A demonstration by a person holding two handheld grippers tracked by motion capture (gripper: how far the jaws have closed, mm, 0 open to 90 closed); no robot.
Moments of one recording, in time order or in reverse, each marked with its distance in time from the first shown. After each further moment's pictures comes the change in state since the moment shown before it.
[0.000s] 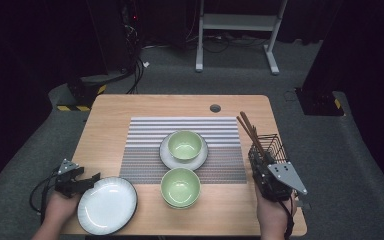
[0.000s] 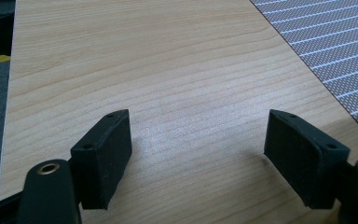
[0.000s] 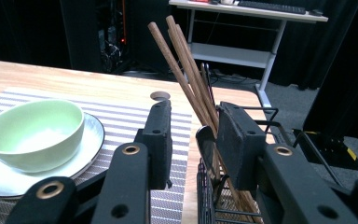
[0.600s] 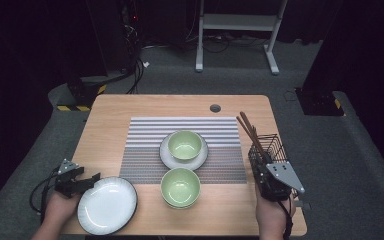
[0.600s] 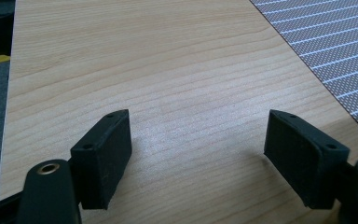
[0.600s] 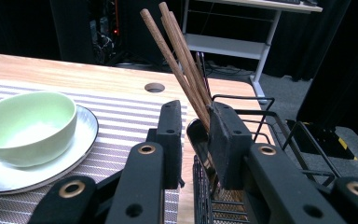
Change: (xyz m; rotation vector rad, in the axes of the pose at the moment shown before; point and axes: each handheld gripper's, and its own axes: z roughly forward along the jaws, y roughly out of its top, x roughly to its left) left arm 0.000 0.000 0.000 -0.001 0.000 -0.001; right arm 0.002 -0.001 0.002 0.036 -0.029 0.004
